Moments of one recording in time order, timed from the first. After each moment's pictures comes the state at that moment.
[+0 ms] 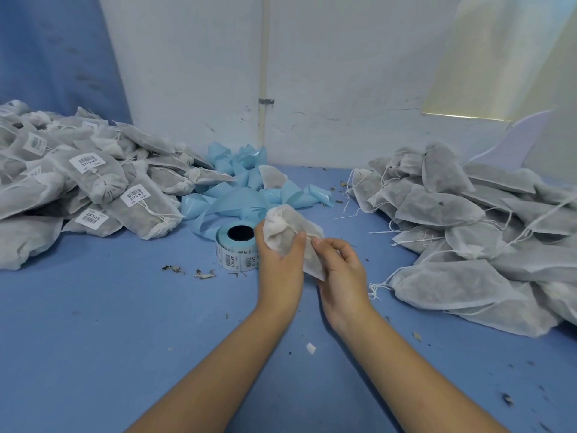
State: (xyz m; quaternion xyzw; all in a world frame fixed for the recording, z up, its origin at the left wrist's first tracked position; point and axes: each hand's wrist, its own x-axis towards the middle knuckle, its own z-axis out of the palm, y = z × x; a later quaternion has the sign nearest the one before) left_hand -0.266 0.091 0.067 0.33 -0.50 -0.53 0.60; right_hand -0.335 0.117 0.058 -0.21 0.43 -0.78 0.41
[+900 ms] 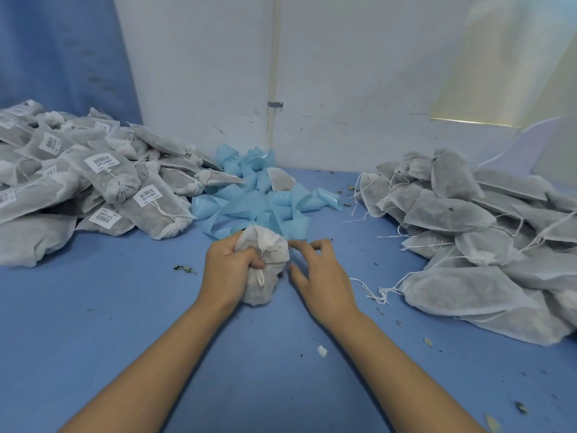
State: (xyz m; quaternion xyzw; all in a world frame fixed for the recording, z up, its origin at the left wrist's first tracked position) left_hand -0.188 0.055 0.064 0.36 -0.59 -0.50 0.53; right_hand -0.337 0.102 0.040 -0.62 0.72 -0.31 0.01
